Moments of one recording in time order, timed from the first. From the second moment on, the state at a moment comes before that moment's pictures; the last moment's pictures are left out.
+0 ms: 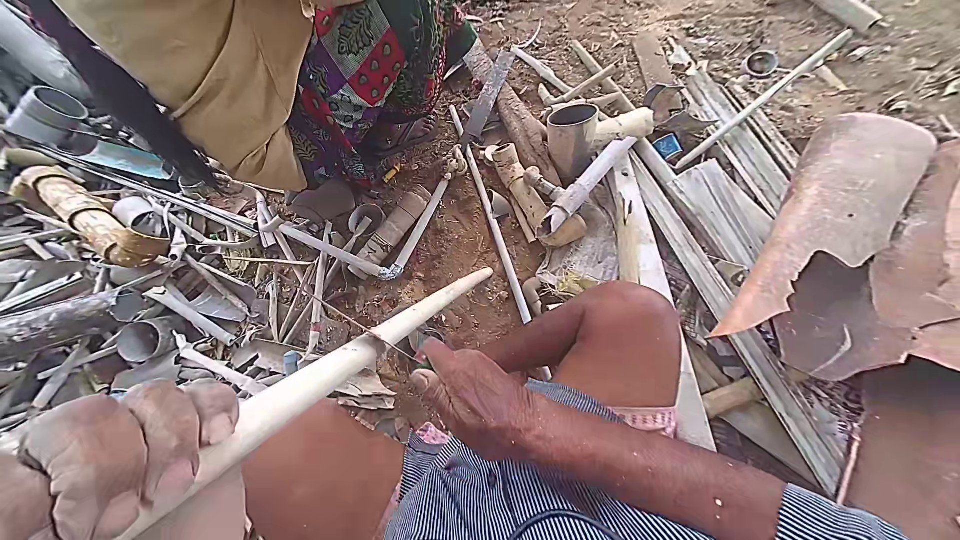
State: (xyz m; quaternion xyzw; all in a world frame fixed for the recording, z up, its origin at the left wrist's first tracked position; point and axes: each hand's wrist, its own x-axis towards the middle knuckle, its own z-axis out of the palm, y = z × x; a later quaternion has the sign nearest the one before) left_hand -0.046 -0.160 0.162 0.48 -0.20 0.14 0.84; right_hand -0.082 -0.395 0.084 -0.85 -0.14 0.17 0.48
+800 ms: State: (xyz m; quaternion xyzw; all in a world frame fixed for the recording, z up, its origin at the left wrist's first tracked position) left_hand -0.057 -0.157 0.142 0.47 -0.20 0.19 0.84; right_hand -0.056 -0.438 0.024 -0.86 0.01 0.32 0.40
